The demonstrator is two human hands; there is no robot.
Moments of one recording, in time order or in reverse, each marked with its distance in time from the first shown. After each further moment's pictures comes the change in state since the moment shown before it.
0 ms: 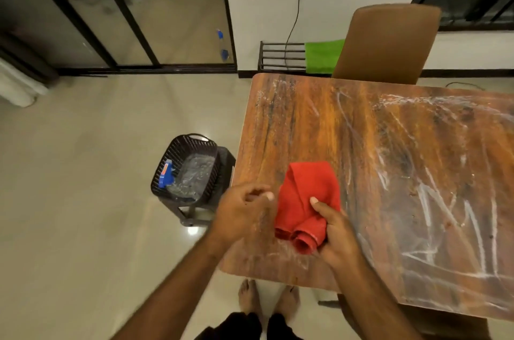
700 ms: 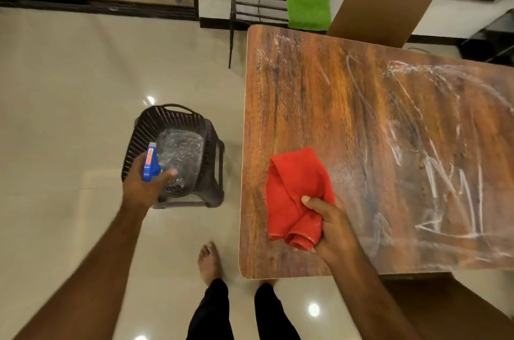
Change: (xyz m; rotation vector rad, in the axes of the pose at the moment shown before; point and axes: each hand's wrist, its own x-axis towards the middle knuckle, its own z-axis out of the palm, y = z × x) left_hand 0.136 -0.239 -0.203 -0.031 0.255 -0.286; right_hand 0.032 0.079 0.072 -0.188 0.154 -0.066
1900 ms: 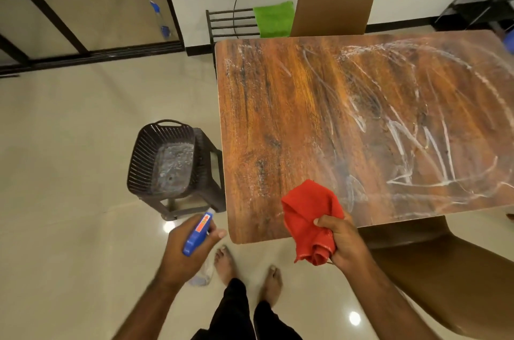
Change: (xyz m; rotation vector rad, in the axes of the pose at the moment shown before) left_hand -0.239 0.026 0.030 0.169 -0.418 0.428; right_hand -0.078 0.035 -0.119 0.088 0.123 0.015
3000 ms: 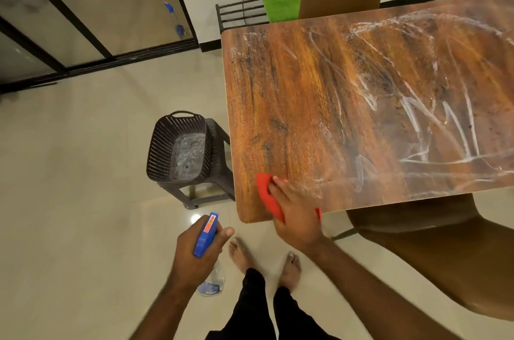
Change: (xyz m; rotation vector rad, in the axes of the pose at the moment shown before) left_hand -0.057 0.014 0.025 0.171 0.103 -0.142; right_hand 0.045 0.090 0.010 -1.501 -0.309 -1.002
